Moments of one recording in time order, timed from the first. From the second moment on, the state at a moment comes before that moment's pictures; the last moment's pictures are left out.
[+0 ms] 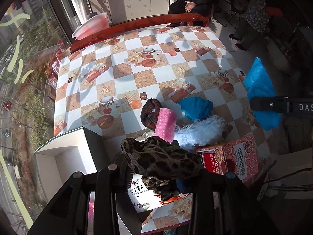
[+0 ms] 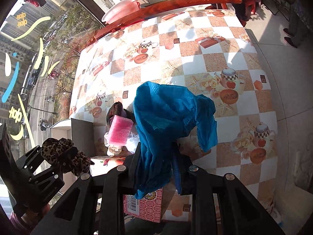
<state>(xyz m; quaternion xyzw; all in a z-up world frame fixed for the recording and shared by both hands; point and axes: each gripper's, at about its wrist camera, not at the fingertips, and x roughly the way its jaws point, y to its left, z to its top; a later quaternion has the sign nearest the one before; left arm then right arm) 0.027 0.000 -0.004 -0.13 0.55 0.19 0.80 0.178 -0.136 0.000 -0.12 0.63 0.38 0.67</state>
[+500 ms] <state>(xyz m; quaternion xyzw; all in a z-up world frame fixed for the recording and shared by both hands) -0.082 0.014 -0.005 -0.15 0.55 0.25 0.78 0.063 -0.092 0.001 -0.17 0.62 0.43 0.63</state>
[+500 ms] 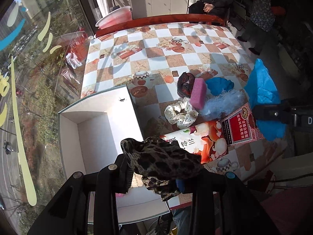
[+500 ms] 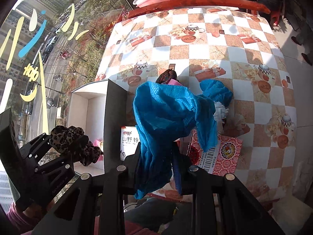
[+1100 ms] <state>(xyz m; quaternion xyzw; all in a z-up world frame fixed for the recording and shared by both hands) -0.146 0.035 -0.012 -0.20 0.54 0.31 0.76 -0.004 -0.035 -0.002 -0.26 0.58 0.50 0.58</state>
